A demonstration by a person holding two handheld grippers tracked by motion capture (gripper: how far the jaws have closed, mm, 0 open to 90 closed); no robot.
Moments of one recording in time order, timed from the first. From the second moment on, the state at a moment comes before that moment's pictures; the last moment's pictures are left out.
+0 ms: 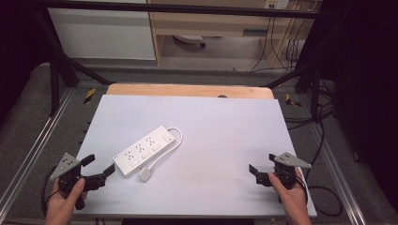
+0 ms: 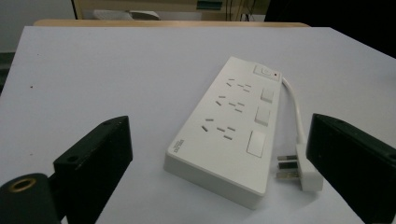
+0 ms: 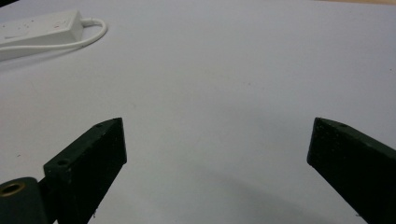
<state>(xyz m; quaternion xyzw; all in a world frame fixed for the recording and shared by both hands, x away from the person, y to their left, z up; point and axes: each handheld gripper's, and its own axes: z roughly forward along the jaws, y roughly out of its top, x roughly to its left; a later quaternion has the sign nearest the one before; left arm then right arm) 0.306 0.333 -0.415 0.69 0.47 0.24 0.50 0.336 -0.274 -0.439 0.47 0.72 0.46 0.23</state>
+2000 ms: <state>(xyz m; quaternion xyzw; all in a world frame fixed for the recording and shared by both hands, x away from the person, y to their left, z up) 0.303 0.332 -0.390 0.64 0.46 0.26 0.56 0.335 -0.274 -0.437 0.46 0.72 0.46 0.23</state>
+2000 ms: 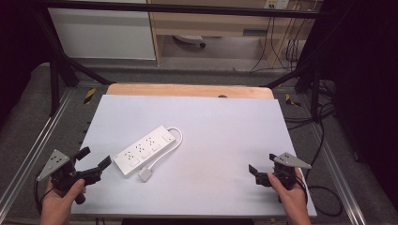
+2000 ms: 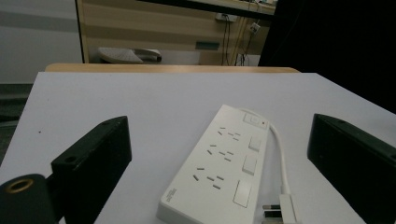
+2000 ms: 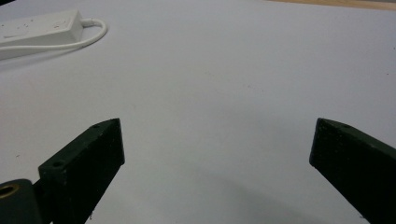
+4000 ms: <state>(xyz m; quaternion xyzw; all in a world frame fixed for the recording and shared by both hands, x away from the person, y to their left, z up) 0.335 0.302 -0.384 0.68 0.43 0.24 0.54 0.335 -0.274 -0.437 0.46 0.72 0.46 0.23</state>
